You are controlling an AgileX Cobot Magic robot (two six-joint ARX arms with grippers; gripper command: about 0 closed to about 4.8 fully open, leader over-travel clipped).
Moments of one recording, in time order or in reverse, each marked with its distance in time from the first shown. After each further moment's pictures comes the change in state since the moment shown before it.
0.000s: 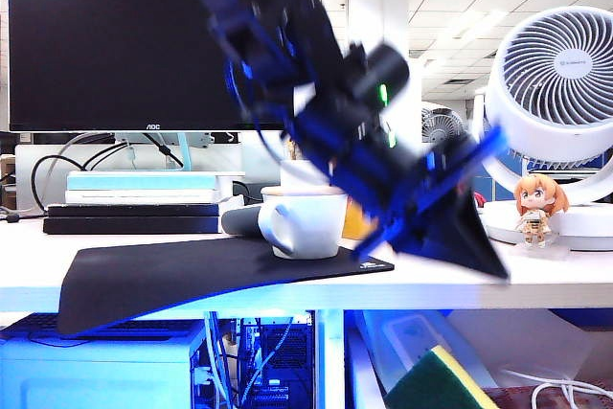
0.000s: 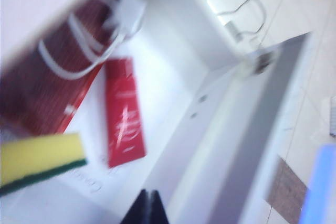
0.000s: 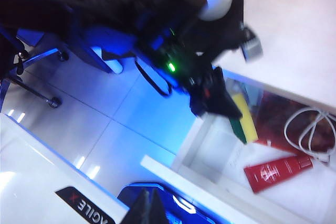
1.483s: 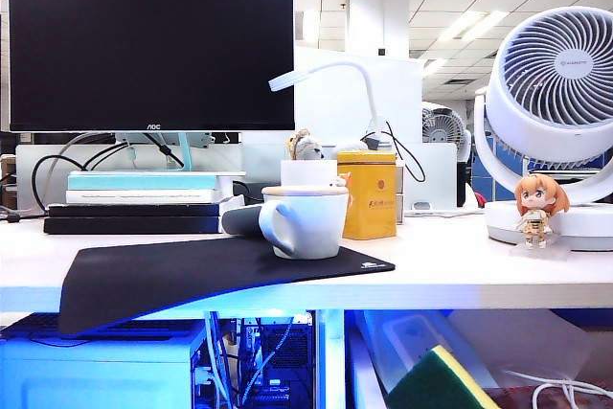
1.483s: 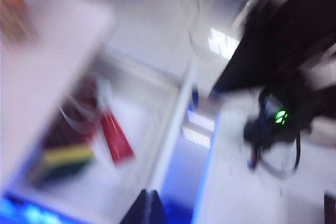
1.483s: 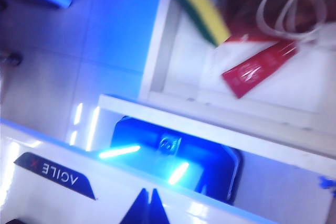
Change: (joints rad) left arm -0.051 -0.782 0.002 -0.512 -0.123 0.283; right arm -0.002 0.098 -0.157 -0.093 0.115 0.129
